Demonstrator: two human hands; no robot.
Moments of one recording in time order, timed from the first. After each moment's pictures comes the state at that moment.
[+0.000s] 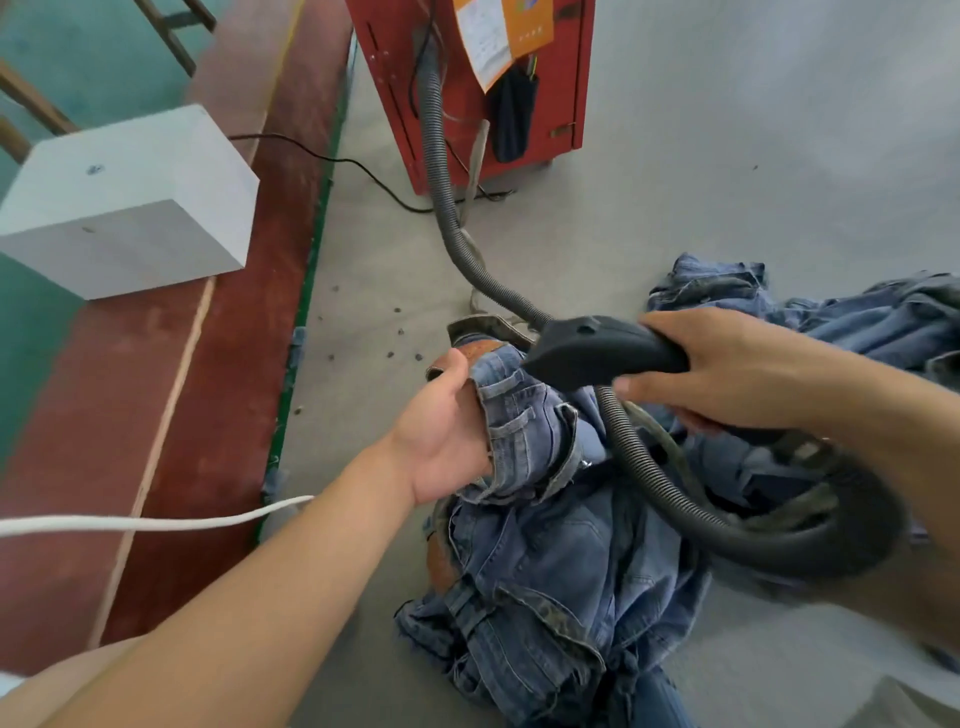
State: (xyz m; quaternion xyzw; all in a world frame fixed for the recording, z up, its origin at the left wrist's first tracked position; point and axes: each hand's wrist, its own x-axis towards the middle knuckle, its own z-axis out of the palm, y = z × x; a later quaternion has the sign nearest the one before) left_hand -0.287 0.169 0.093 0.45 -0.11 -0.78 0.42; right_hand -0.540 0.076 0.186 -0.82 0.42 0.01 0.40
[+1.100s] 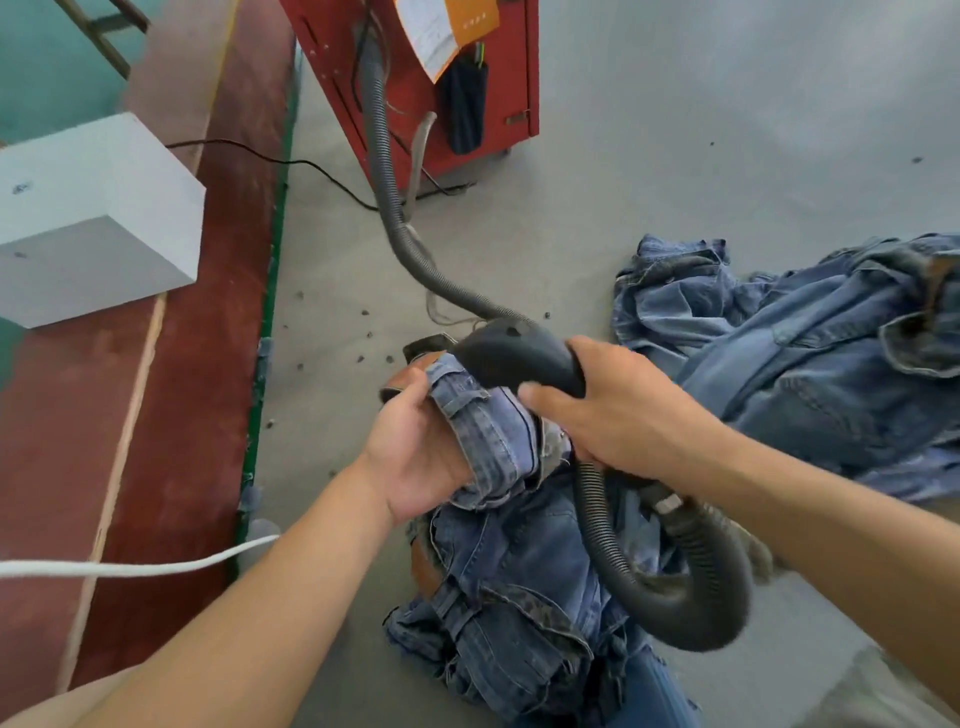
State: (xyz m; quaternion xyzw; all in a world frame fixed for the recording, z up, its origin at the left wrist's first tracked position) left_hand -0.291 0.170 0.068 0.46 -0.06 -0.77 0.44; right_hand -0.505 0.122 0.152 -0.75 0.51 -0.10 0.42
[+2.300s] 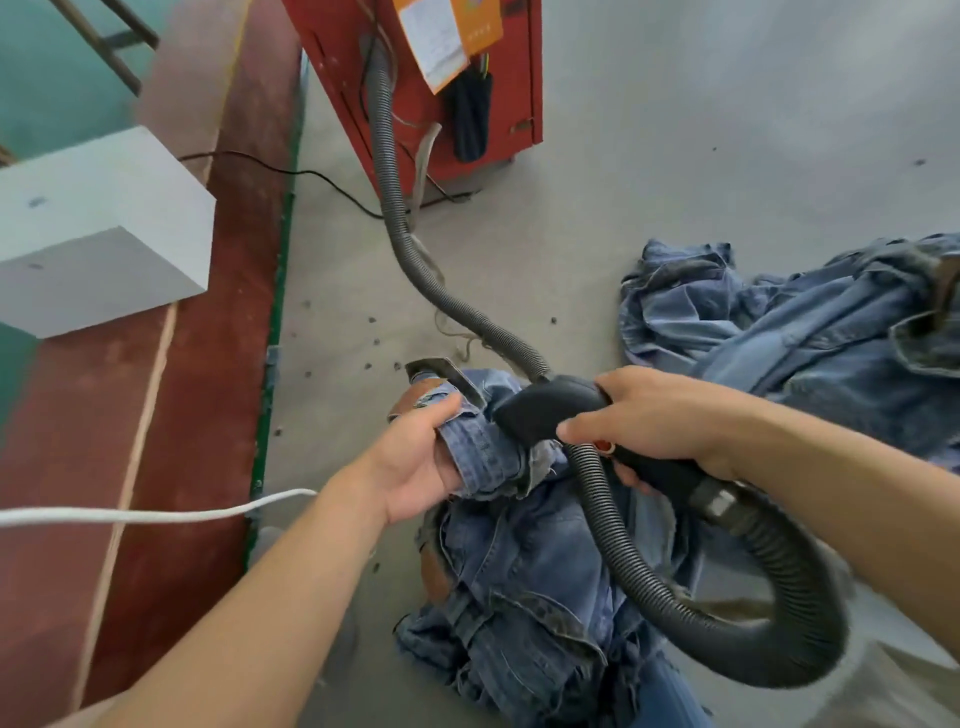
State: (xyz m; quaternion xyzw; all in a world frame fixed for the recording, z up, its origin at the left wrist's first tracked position) left_hand -0.282 0.173 0.081 0.57 -0.11 -0.73 0.37; right_hand -0.519 0.108 0.145 -0.59 0.53 0.05 0.60
